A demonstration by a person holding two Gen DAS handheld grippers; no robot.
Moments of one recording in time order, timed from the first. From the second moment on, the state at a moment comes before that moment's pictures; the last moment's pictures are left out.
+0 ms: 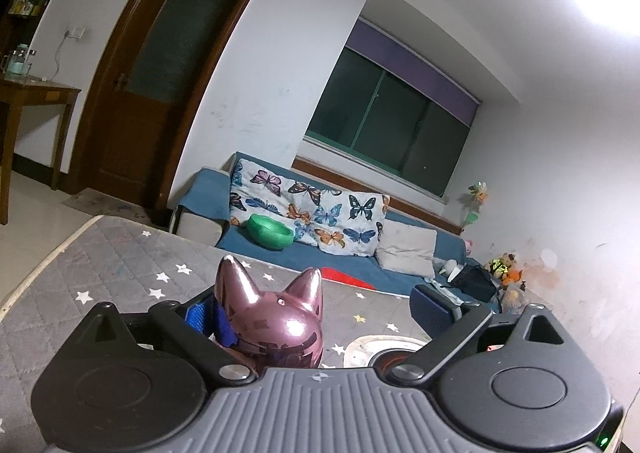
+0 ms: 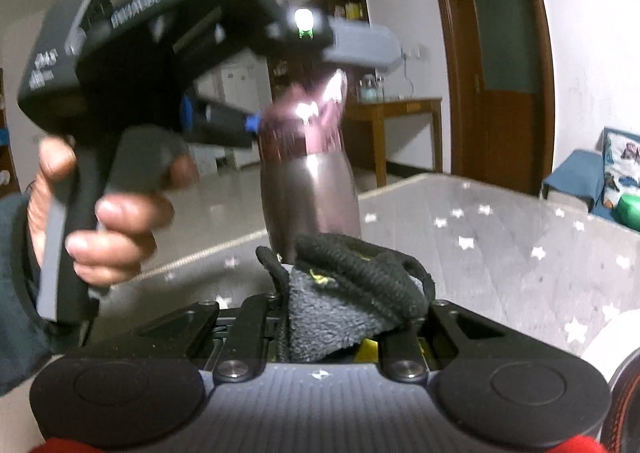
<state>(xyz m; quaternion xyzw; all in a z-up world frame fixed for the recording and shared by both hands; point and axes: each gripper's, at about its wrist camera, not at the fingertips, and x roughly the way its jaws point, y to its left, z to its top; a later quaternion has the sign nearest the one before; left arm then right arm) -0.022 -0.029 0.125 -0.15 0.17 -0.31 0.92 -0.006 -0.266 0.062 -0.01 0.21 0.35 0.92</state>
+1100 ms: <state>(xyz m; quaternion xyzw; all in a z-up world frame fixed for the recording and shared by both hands) -0.054 -0.060 0.106 -0.10 0.19 -0.14 0.97 0.001 -0.276 0.026 -0.01 0.25 0.29 0.92</state>
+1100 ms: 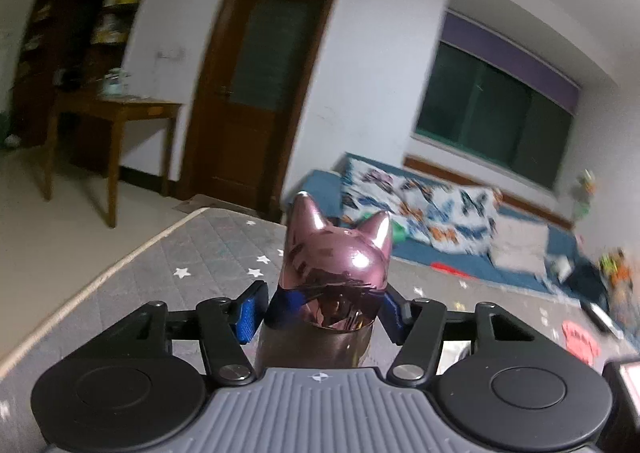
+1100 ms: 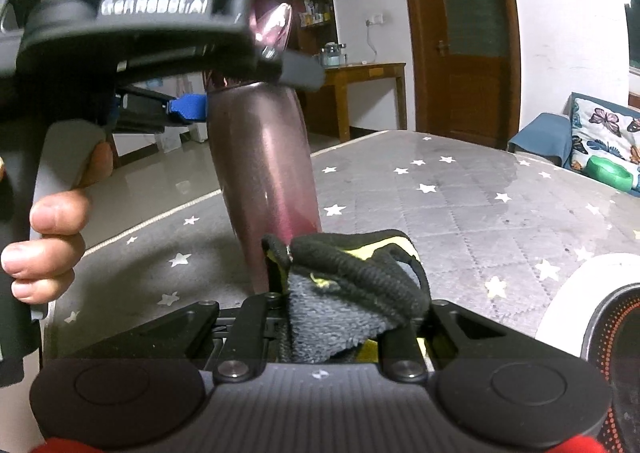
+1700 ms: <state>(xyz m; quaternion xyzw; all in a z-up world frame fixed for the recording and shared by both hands) -0.043 -0.041 0.128 -0.01 0.18 -0.27 0.95 -0.006 -0.280 0.079 0.02 0.18 0.32 0.93</state>
